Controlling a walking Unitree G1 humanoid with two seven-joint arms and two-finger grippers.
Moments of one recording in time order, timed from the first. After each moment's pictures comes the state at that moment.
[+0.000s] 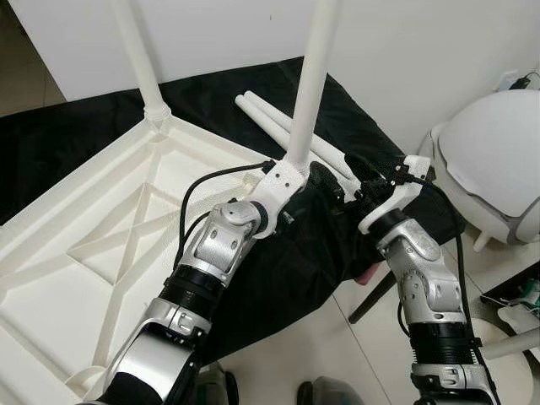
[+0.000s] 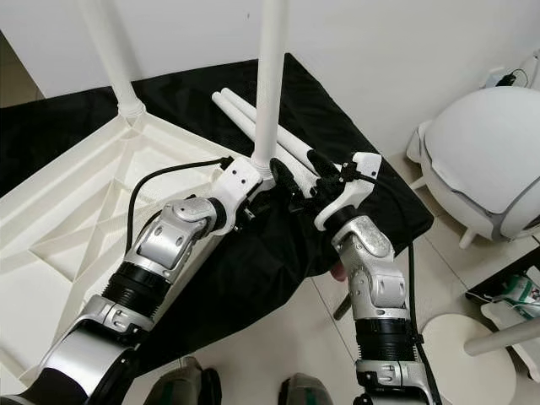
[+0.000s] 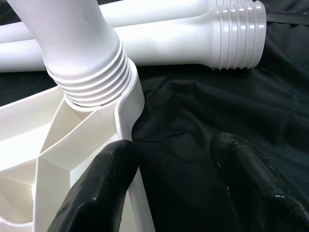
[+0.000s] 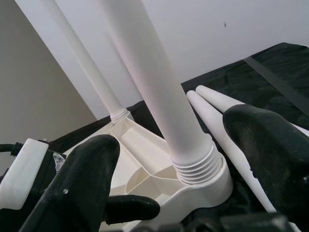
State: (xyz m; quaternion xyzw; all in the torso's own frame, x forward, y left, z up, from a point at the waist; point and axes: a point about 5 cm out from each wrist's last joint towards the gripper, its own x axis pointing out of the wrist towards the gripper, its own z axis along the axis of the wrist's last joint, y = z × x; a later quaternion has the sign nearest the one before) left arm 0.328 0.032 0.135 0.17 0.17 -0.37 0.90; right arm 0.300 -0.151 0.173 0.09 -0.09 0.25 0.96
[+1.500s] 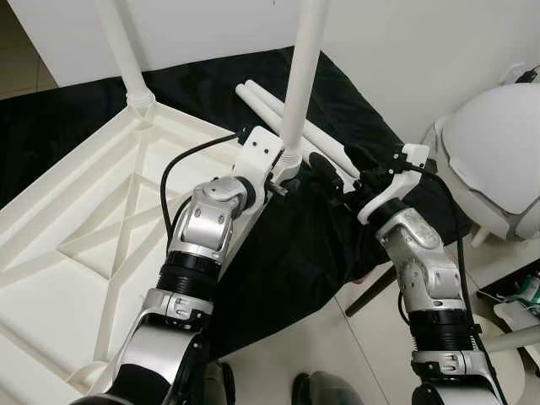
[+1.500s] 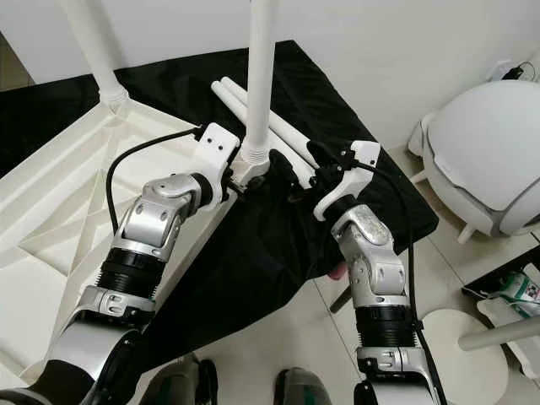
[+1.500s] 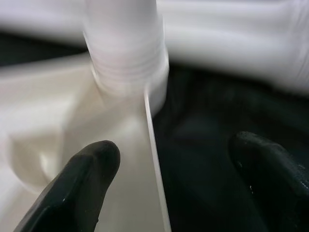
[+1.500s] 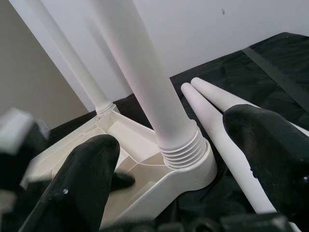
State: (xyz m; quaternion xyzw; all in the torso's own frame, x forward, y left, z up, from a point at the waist) left arm 0.343 0.048 0.152 0.10 0.18 -0.31 0.93; right arm 0.310 -0.149 0.181 0.08 -0.10 0.25 0.96
